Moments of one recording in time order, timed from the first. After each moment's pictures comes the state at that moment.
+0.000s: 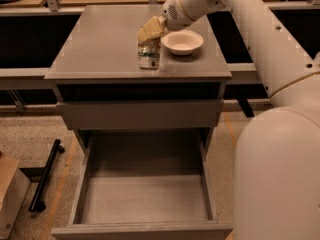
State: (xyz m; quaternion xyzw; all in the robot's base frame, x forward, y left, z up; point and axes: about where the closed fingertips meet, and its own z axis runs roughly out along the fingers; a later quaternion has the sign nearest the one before) arm 0.746 0.016 0.933 -0.37 0.83 0.28 0.31
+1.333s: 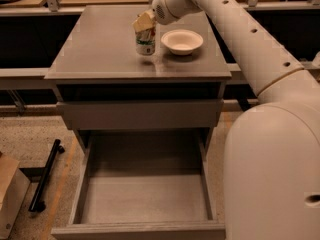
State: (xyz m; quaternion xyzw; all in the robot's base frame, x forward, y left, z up) arm 0.824 0.032 0.947 -0.38 0.80 0.17 0.44
